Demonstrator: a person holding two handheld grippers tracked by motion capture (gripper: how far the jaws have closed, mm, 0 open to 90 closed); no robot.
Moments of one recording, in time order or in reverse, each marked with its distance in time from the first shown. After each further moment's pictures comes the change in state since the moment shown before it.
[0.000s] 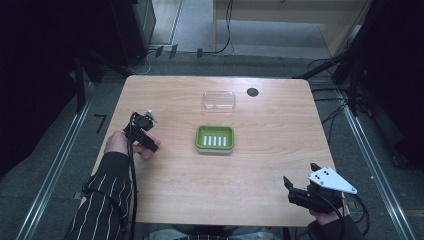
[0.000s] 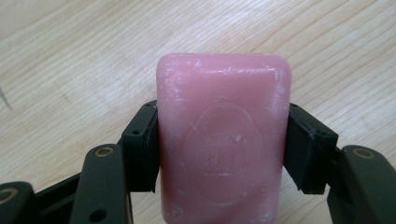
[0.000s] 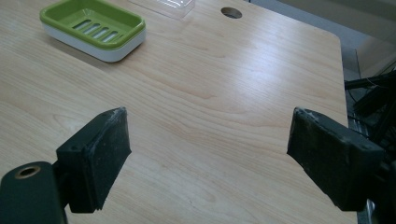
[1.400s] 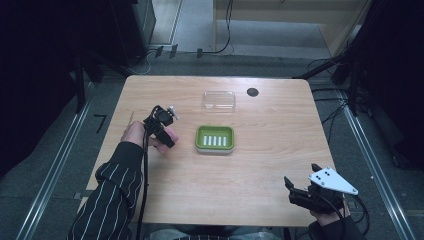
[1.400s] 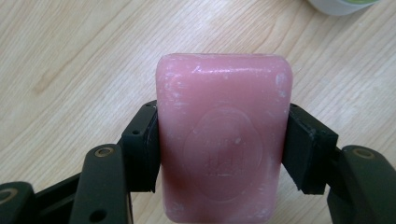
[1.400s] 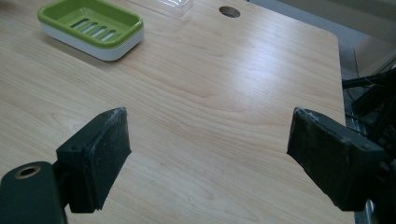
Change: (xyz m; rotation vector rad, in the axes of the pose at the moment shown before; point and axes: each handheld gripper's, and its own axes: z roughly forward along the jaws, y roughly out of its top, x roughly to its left) left arm -0.034 0.046 -0.006 -0.023 -0.045 0.222; right arm -0.001 -0.001 -0.001 0.000 -0.005 0.001
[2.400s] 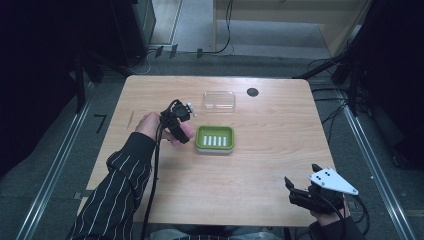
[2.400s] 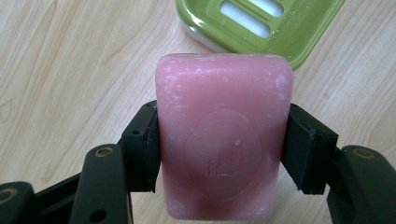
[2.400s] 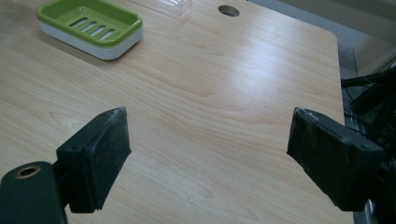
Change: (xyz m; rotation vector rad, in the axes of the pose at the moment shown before) left arm -0.024 0.045 -0.008 -0.022 -0.014 0.209; right arm 0.000 -0.001 -0.001 0.004 -0.004 0.002
